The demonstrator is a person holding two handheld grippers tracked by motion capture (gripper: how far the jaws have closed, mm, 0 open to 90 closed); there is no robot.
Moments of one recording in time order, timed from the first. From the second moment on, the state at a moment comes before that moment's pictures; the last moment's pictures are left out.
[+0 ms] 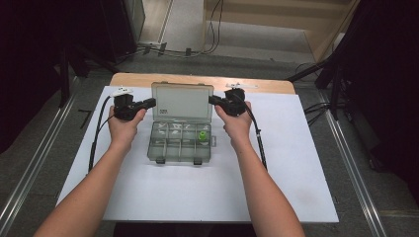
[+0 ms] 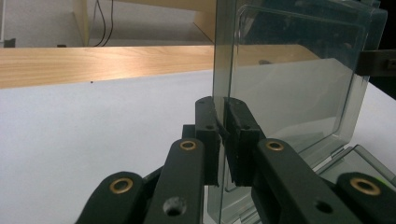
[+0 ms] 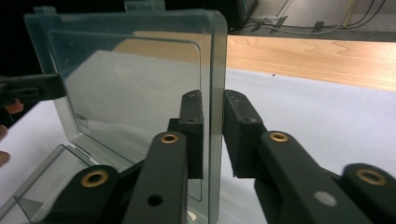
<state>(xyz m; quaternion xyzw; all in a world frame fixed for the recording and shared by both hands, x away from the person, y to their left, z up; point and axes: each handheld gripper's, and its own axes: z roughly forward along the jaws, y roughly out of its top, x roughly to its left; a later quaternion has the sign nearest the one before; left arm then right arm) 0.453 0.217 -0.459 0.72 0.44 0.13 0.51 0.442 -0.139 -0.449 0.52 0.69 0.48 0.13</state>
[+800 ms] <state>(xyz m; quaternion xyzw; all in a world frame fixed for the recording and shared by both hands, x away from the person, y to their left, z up) 0.472 0.234 -0.436 0.70 0.47 0.07 0.53 0.424 -0.135 -0.449 0.49 0.70 0.49 0.18</state>
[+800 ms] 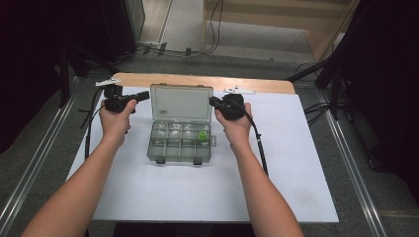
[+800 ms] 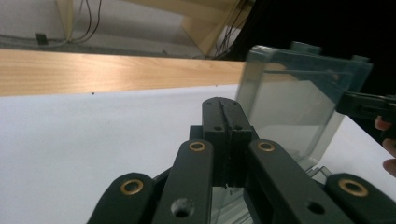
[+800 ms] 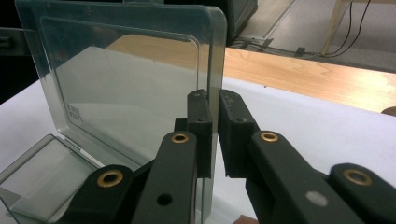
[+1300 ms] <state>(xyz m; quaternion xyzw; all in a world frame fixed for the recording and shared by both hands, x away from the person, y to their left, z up) 0.488 0.227 -0.440 0.70 0.48 -0.01 0.53 0.412 -0.134 -0.451 0.46 0.70 0.50 0.22</state>
